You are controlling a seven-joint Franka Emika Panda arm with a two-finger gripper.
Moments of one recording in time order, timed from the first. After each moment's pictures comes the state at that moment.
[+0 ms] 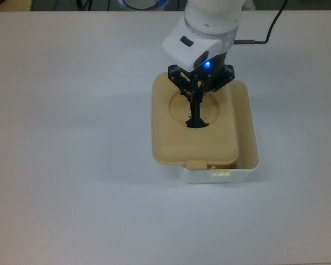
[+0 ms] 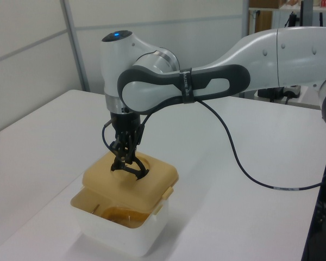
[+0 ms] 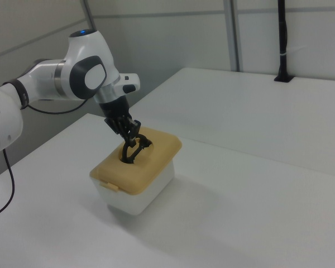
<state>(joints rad) 0.27 0.37 0.02 -1.35 -0.04 1.80 0.23</state>
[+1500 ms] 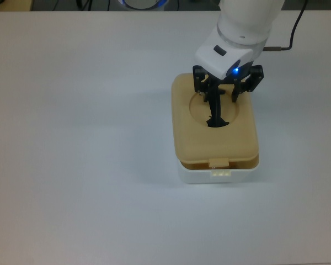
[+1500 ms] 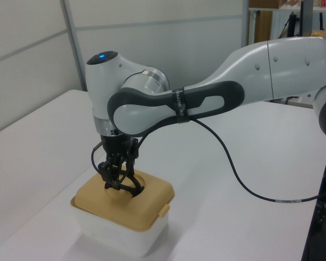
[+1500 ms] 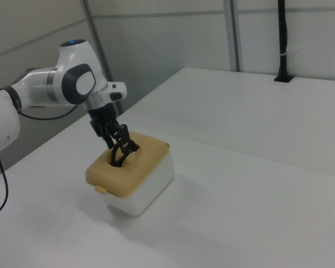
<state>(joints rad) 0.35 0.41 0.02 -1.35 -0.04 1.80 0.31</state>
